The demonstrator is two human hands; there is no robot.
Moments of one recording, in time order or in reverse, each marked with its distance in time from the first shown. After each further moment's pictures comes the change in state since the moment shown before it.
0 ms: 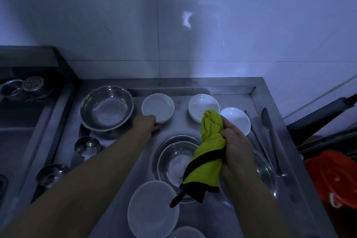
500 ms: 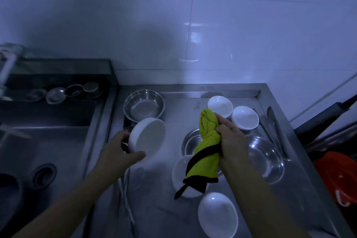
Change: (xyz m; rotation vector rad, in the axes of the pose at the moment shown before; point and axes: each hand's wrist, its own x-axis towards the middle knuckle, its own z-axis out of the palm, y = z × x) left_hand -0.176 0.016 -0.238 0.694 -0.110 0.533; right_hand -0.118 0.041 0.053 -0.062 -0.118 -0.090
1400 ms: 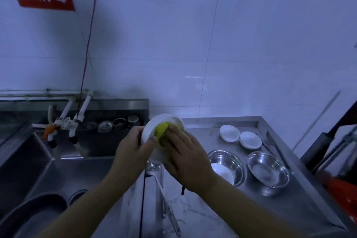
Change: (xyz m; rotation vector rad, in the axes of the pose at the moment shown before) left_hand -0.147 0.014 -0.152 -0.211 0.217 0.568; right_hand -0.201 0.080 0.116 -1.534 -0.479 -1.659
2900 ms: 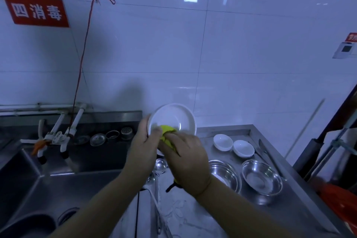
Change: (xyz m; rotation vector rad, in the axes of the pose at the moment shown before) left_hand 0.021 0.043 0.029 -0.456 -0.041 0.010; right_hand 0.030 0.001 -0.020 -0.141 0.399 -0.033
